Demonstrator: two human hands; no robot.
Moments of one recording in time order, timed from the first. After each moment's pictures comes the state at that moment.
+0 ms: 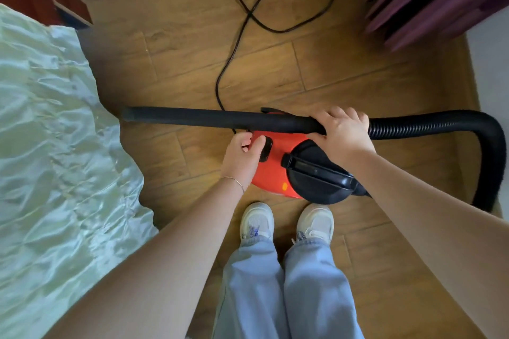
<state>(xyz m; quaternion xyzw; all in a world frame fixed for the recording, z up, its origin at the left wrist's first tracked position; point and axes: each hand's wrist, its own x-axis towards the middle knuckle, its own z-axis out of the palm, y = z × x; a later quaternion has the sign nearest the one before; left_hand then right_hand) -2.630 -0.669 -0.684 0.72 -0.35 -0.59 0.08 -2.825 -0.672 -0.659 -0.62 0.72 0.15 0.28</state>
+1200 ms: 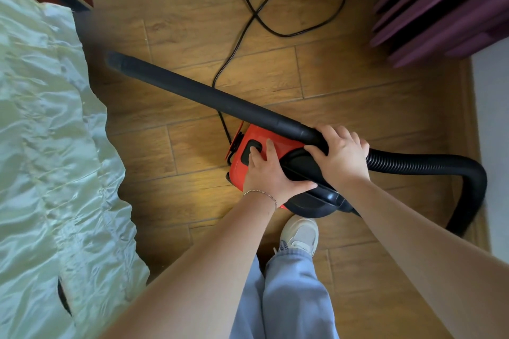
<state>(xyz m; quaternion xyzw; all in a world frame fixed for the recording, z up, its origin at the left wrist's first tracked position) -2.698 -0.638 -0.689 0.66 -0.57 -0.47 -0.14 -2.840 -0.652 -0.668 -0.56 0.76 0.05 0.32</state>
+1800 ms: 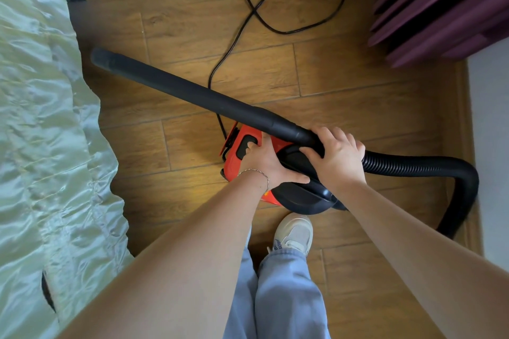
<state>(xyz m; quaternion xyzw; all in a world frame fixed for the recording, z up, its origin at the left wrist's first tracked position) -2.697 -0.658 -0.700 0.65 -0.53 -0.51 -0.16 -2.841 -0.641 -0.668 -0.58 0.75 0.04 0.32</state>
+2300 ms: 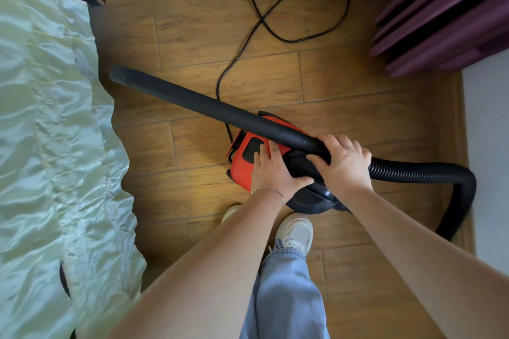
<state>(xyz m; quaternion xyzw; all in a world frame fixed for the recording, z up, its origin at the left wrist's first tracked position) -2.707 -0.631 -0.684 0.69 -0.54 -0.47 -0.07 -2.838 -0.636 -0.650 -0.58 0.75 0.06 0.31</state>
